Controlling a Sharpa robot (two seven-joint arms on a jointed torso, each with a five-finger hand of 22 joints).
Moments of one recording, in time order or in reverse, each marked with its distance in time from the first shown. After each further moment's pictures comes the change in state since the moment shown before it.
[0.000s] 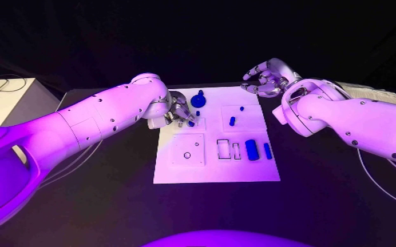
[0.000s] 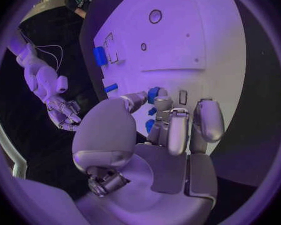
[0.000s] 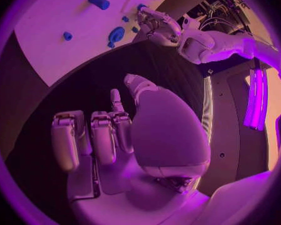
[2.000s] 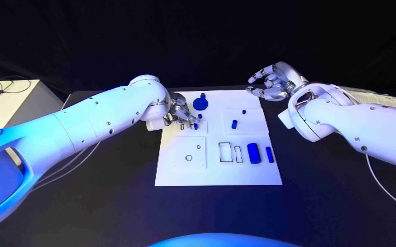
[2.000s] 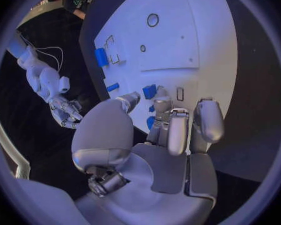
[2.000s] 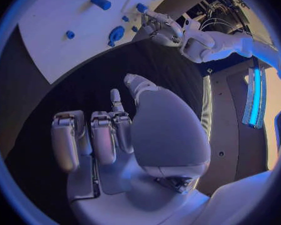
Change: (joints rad) left arm 0.000 -0.045 0.005 0.058 -0.019 -0.007 -0.001; left_hand -0.109 -0.017 -0.196 0.099 0.000 0.007 0.000 0.029 -0.071 0.018 0.004 0.018 0.012 0.000 0.000 0.004 0.000 0.000 0.004 0.004 0.000 0.006; right arm 0.000 -0.025 0.000 0.014 0.010 0.000 0.019; right_hand 0.000 0.000 -0.003 -0.003 0.000 0.003 -0.003 -0.004 -0.003 0.000 0.000 0.000 0.001 0.000 0.000 0.000 0.000 0.000 0.000 0.000 0.000 0.001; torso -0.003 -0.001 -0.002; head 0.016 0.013
